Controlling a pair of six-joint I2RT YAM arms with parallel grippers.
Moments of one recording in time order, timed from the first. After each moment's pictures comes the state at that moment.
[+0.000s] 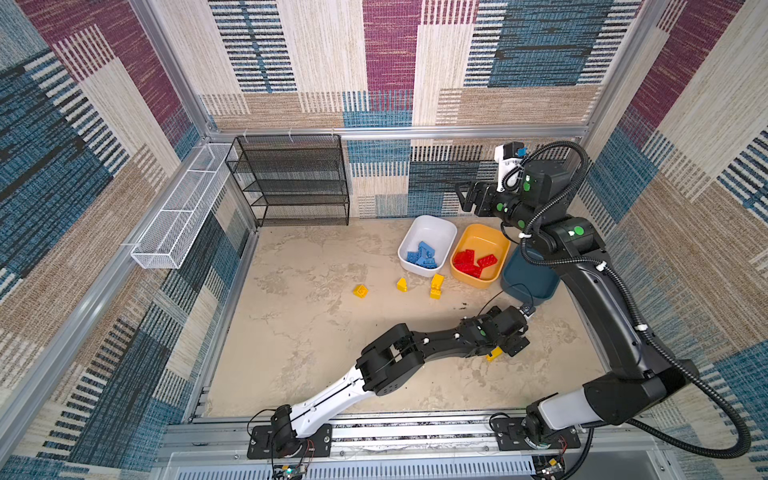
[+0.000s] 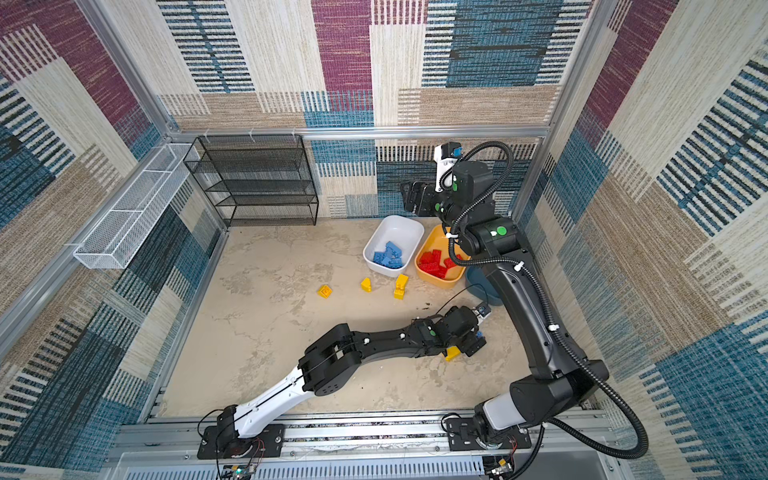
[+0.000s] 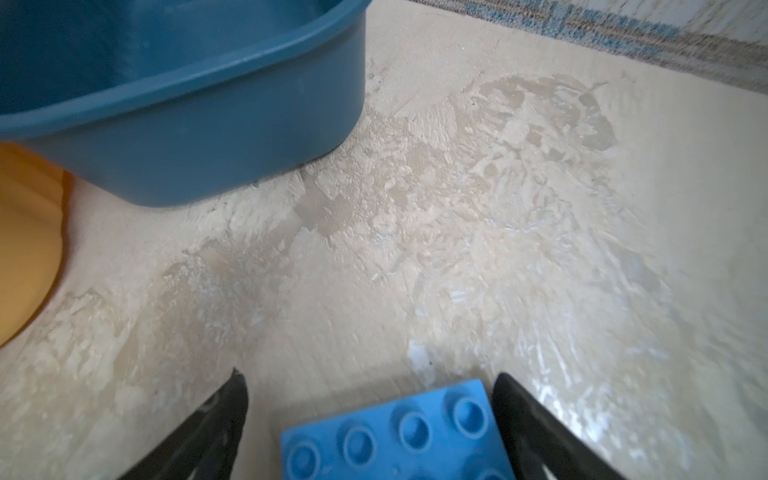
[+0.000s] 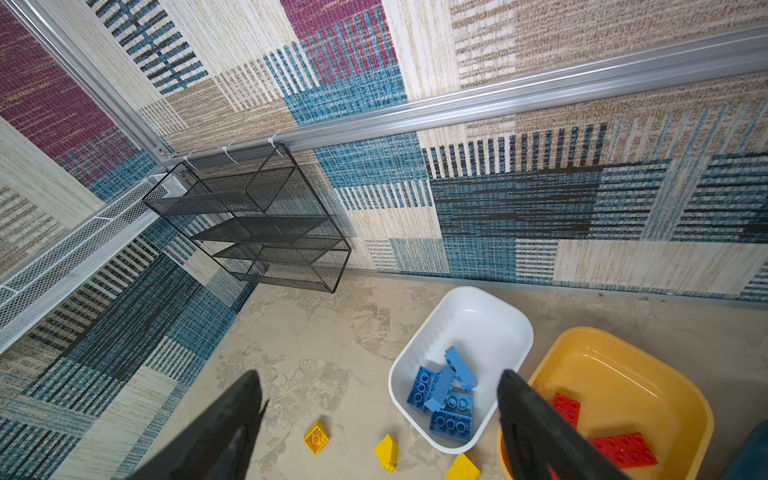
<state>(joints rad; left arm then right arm) -1.20 2.62 2.12 -0.15 -0.18 -0.06 0.35 1.47 1.81 -0.58 -0.10 0.31</state>
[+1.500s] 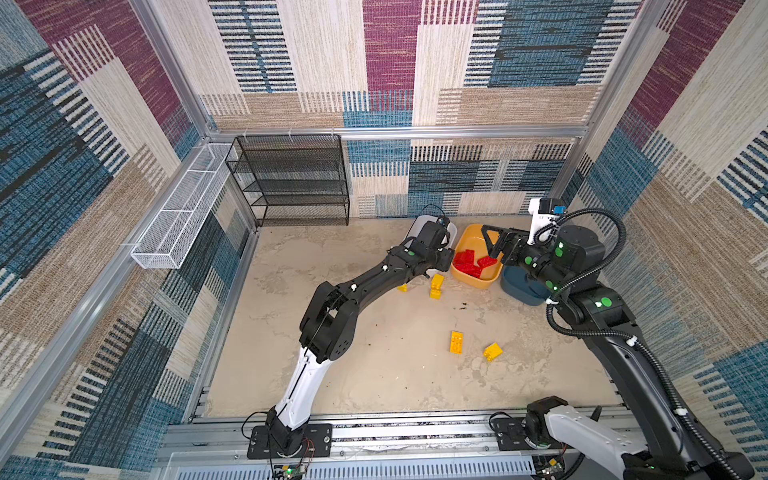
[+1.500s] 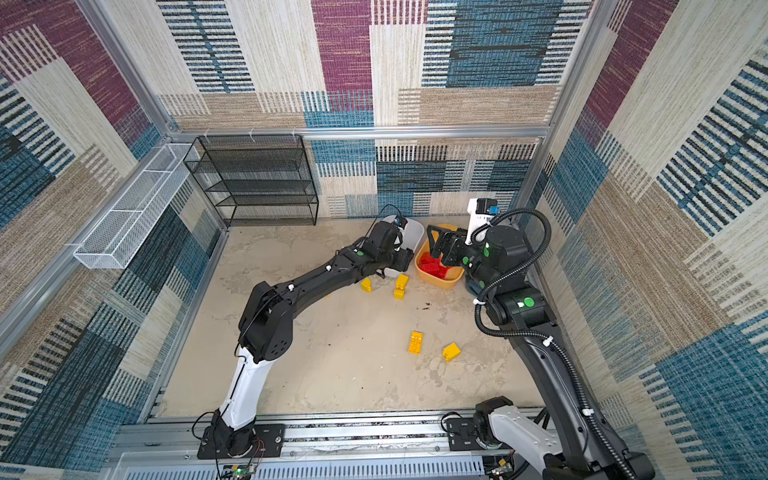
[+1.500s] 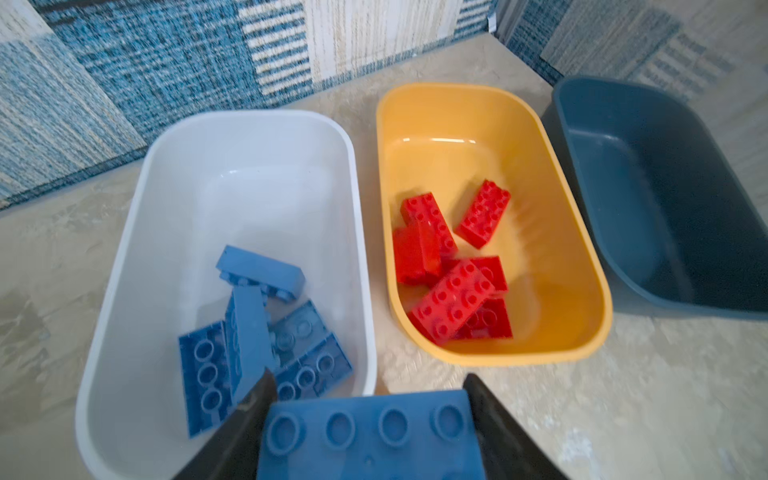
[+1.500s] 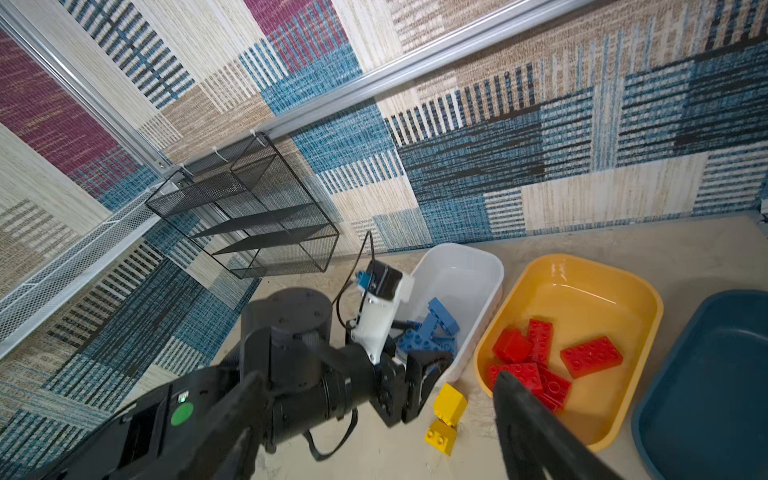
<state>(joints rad) -0.73 2.29 2.04 -0.39 -0.09 -0.18 0.26 1.00 1.18 -0.38 -0.13 0.41</state>
